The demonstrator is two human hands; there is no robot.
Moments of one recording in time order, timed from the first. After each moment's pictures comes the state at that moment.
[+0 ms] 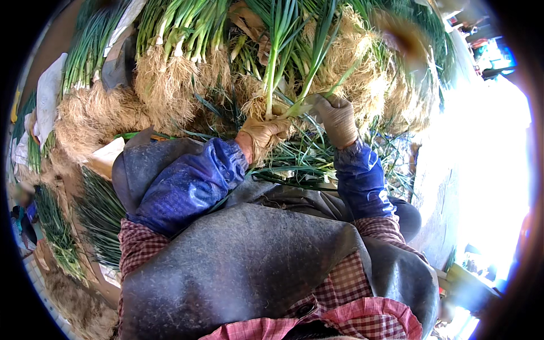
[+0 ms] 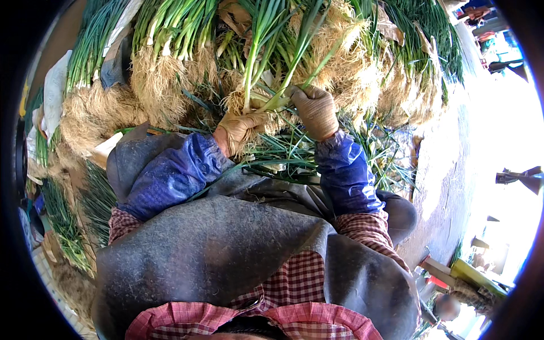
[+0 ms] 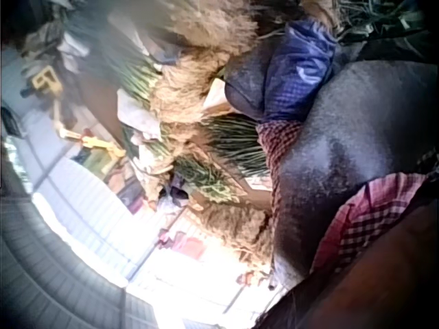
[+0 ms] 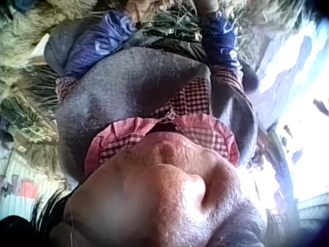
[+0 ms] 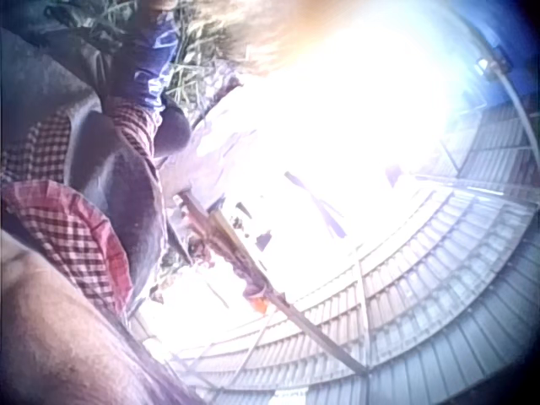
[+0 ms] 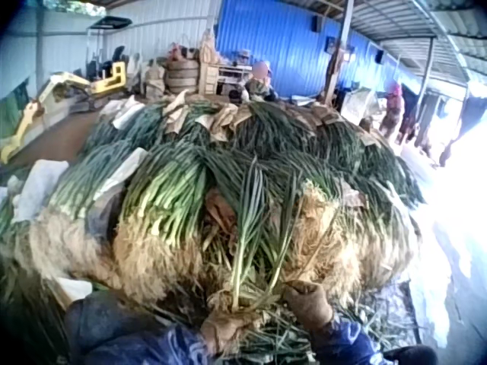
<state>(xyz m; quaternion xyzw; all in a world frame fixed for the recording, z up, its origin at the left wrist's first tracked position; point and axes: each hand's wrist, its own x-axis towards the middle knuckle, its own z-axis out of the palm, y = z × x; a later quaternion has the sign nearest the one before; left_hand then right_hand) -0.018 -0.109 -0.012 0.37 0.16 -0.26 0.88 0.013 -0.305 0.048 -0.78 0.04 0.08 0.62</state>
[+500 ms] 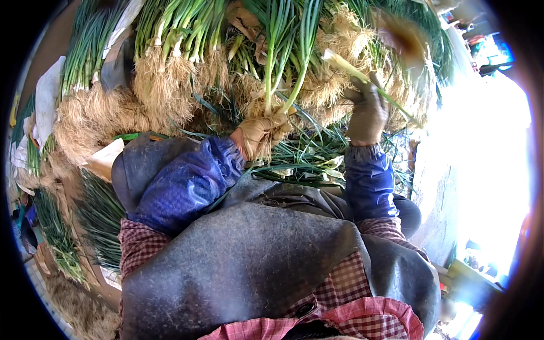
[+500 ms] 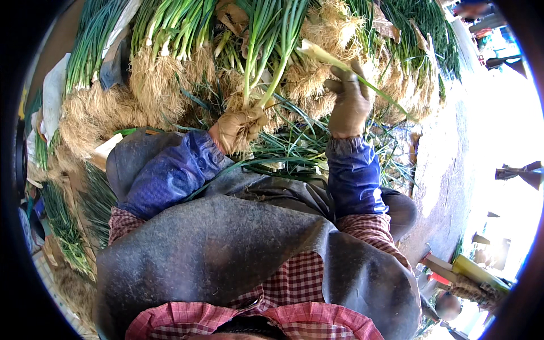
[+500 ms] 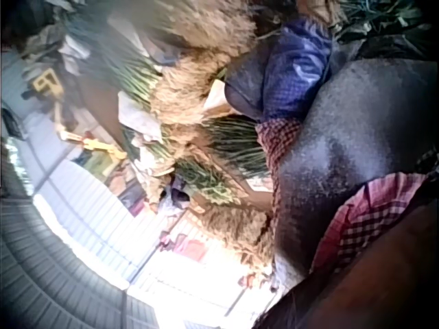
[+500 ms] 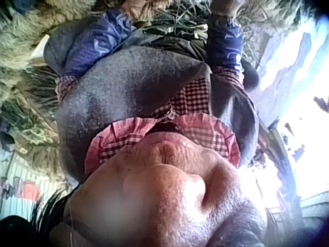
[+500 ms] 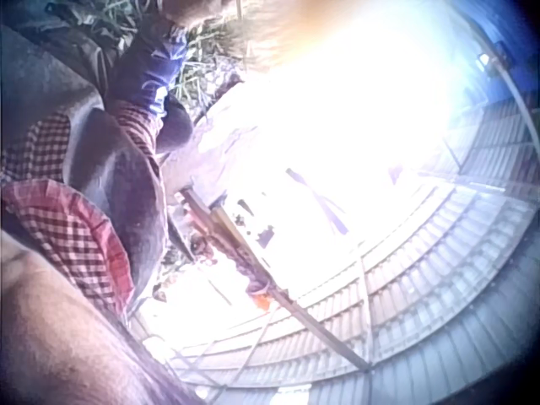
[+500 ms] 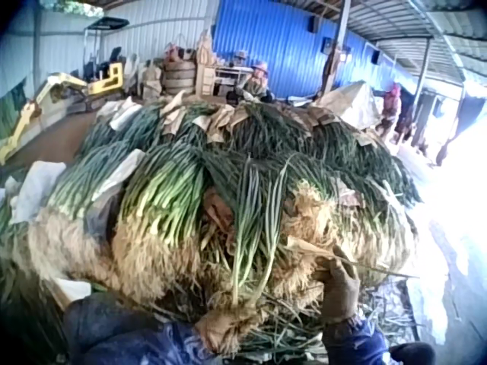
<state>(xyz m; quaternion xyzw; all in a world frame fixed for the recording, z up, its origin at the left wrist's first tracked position) -0.016 -0.097 -0.008 0.23 0.06 -0.40 0.89 0.017 -0.345 0.060 -0.61 0.06 -0.20 0.77</state>
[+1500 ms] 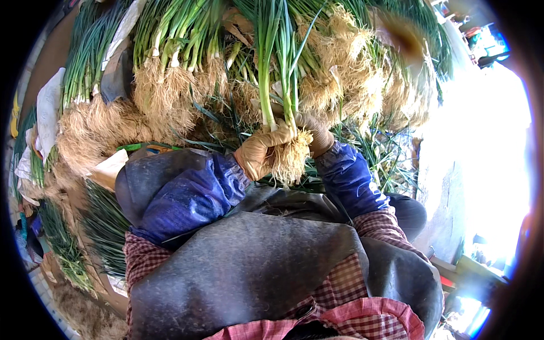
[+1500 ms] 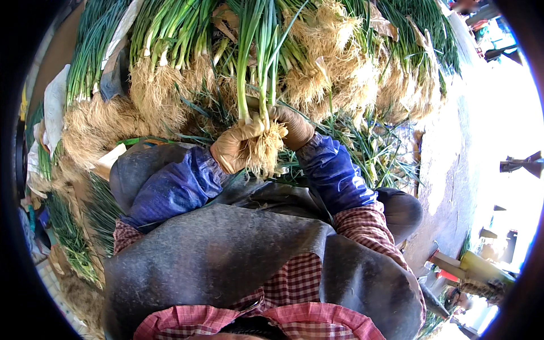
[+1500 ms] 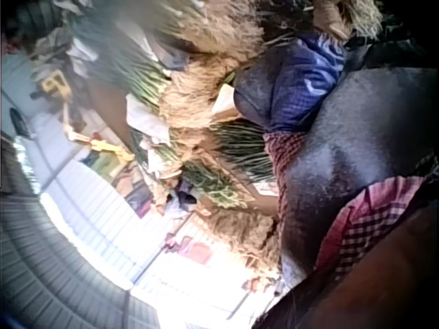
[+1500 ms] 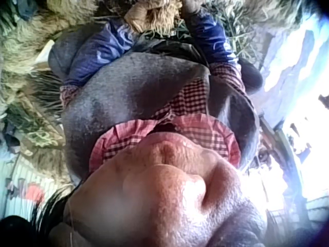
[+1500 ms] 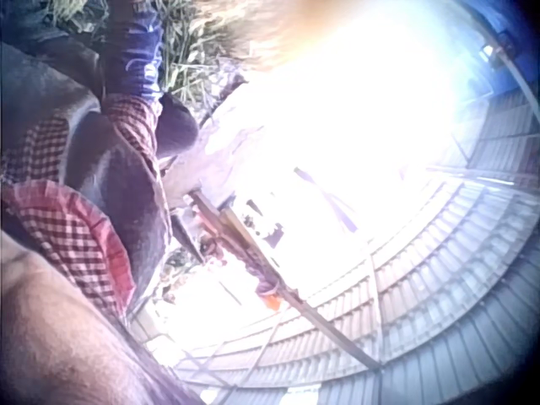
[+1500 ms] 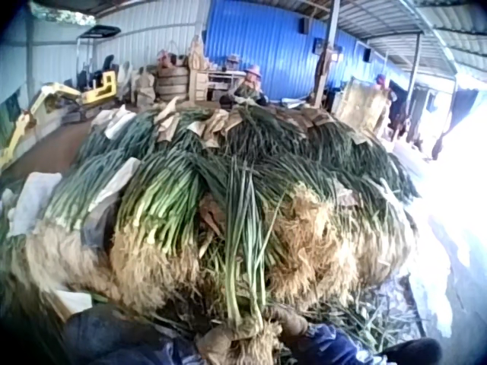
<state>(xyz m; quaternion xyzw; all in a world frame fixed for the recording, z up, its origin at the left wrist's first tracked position) -0.035 -0.104 -0.001 0.16 0.12 -0.35 0.92 0.003 -0.276 0.013 -0.32 -0.07 0.41 0.85</state>
